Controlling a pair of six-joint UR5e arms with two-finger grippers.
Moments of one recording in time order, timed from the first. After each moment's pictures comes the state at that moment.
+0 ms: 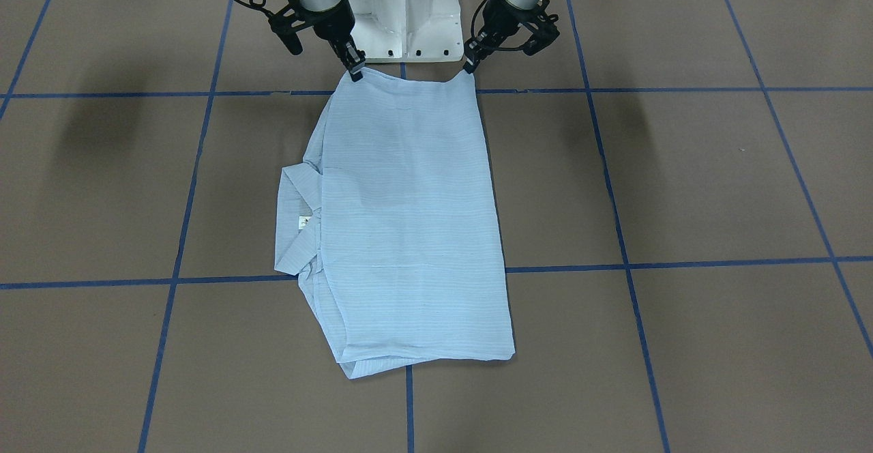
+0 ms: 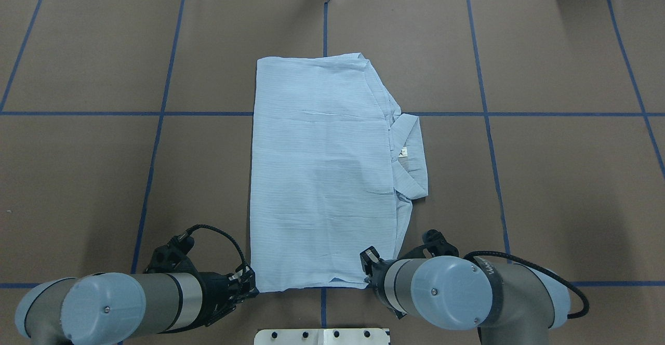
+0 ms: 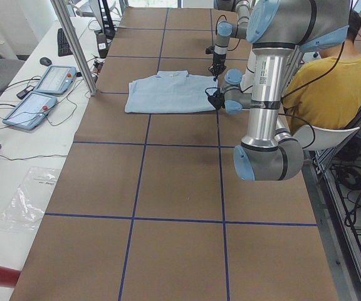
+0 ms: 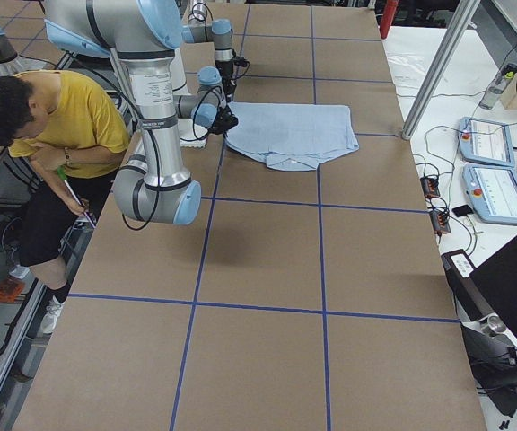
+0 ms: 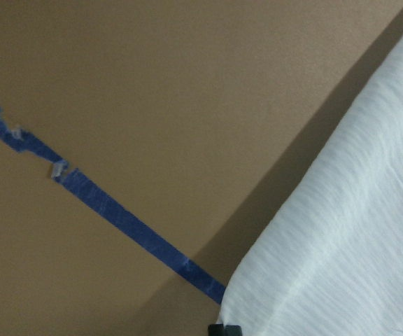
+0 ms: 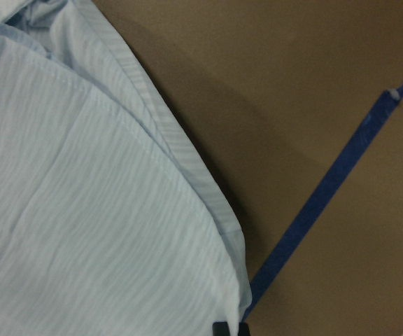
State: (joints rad) left arm -0.12 -1.74 -2.07 -2.10 -1.59 -2.27; right arm 0.14 -1.23 2.05 -1.41 1.60 2.52
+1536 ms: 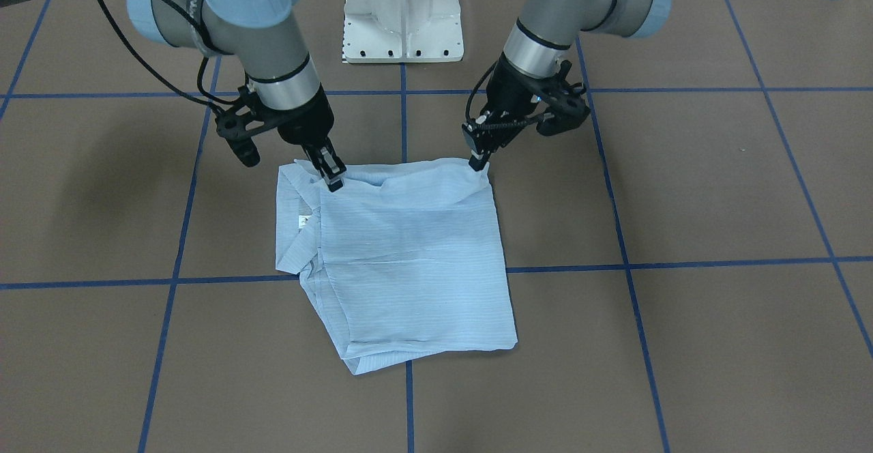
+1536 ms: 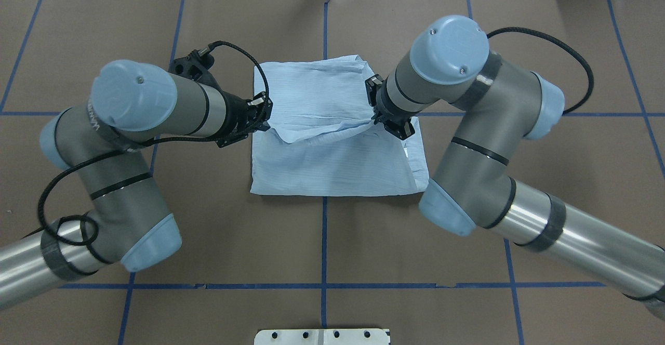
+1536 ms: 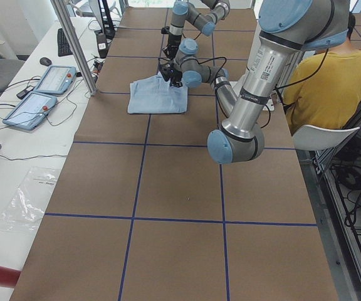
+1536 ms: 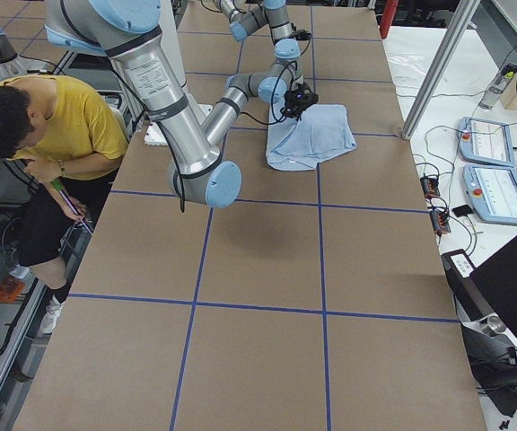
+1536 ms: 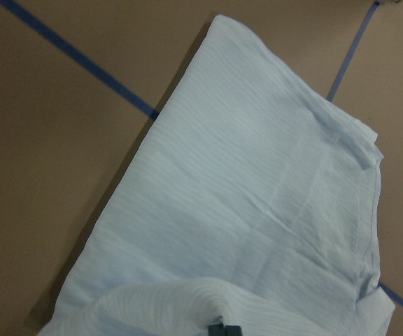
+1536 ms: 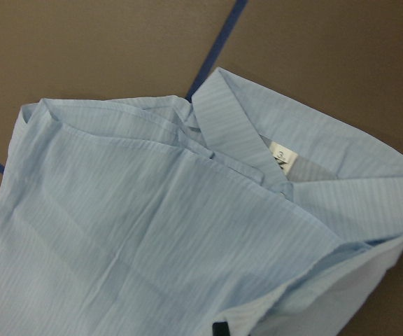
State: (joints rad) left arm -0.63 -2.12 -1.75 -1.99 -1.79 -1.81; right arm 0.67 -0.89 1.68 -1.50 1.88 2.13
